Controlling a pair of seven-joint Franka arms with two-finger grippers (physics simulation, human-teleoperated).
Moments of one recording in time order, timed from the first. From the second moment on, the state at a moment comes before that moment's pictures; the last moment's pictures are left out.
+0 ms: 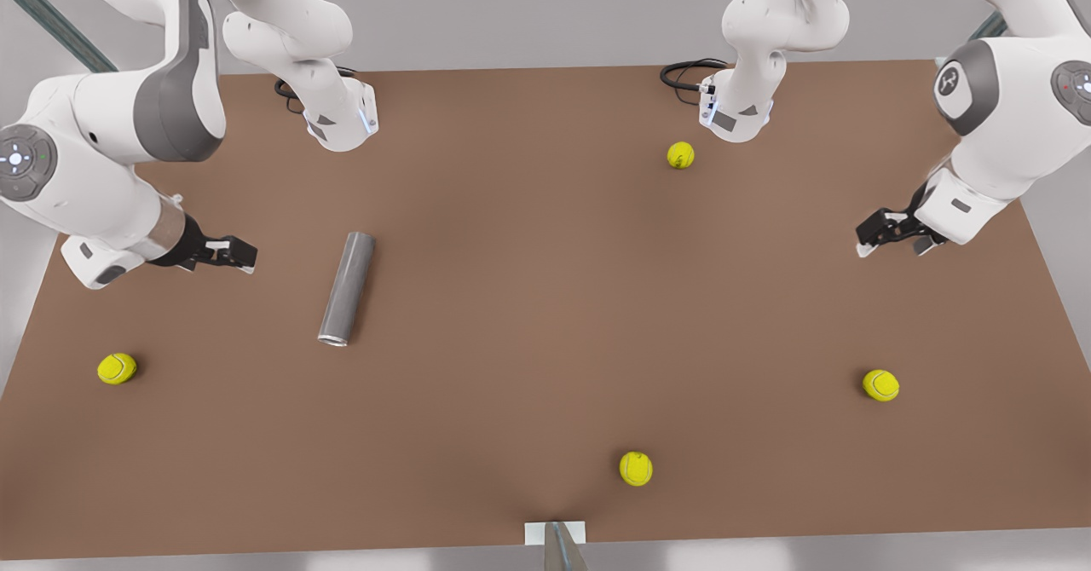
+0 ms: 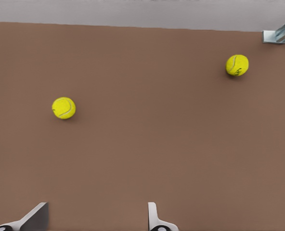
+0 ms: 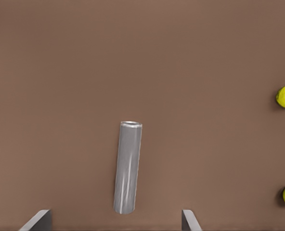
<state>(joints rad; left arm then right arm) -0.09 -0.01 0.10 -1.67 -0.03 1.76 -0.01 0.10 0.17 -0.04 -1.40 0.01 1.47 0.13</state>
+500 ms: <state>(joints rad) -0.15 0.16 0.04 -1.67 -0.03 1.76 0.00 0.15 0.31 -0.04 -2.08 0.03 1.94 0.38</state>
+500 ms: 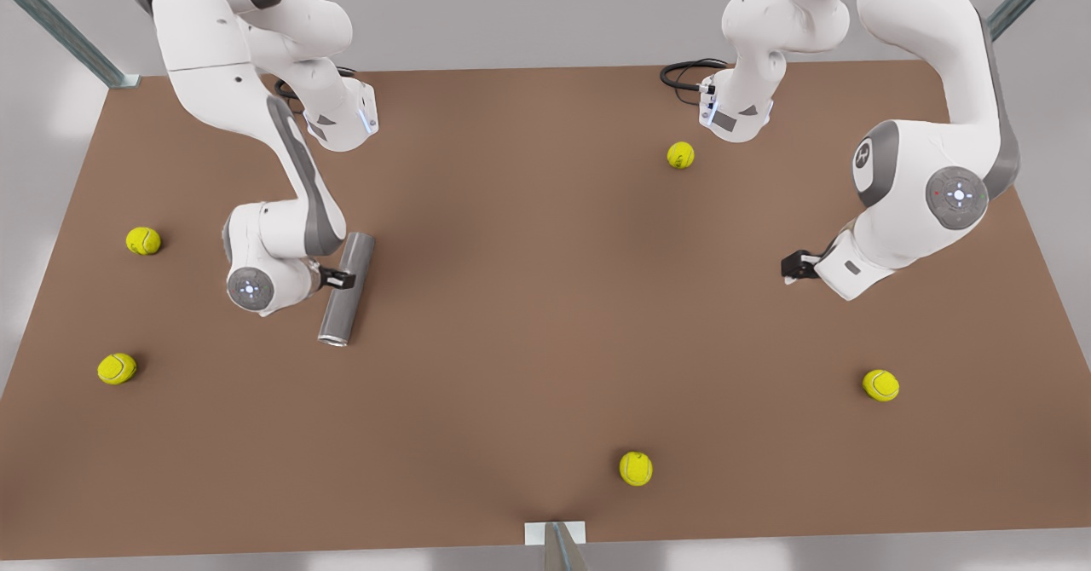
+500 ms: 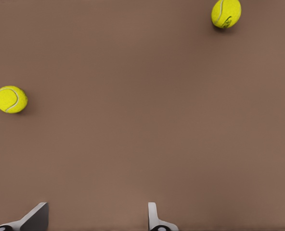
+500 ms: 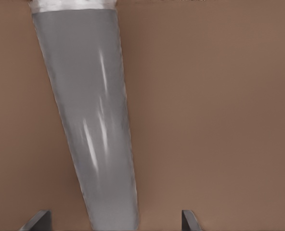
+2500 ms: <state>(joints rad) -0.12 0.16 0.02 -1.66 -0.03 1.79 0.00 1.02 0.87 -0.09 -1.23 0.00 1.98 0.11</state>
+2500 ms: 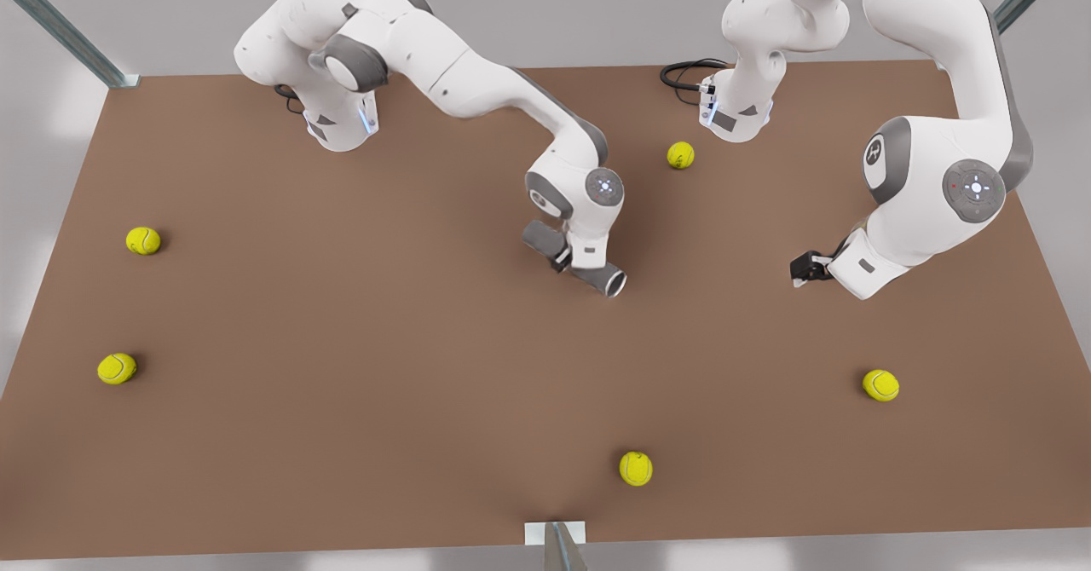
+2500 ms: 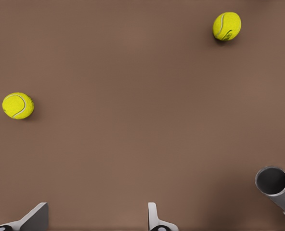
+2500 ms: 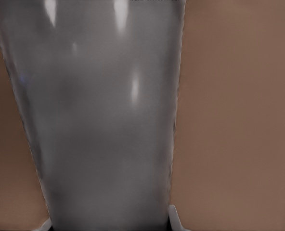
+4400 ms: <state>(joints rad) -0.08 0.51 -0.26 -2.08 -0.96 2.17 0.73 0.07 0.48 -0.11 -1.00 0.21 1.34 0.16</state>
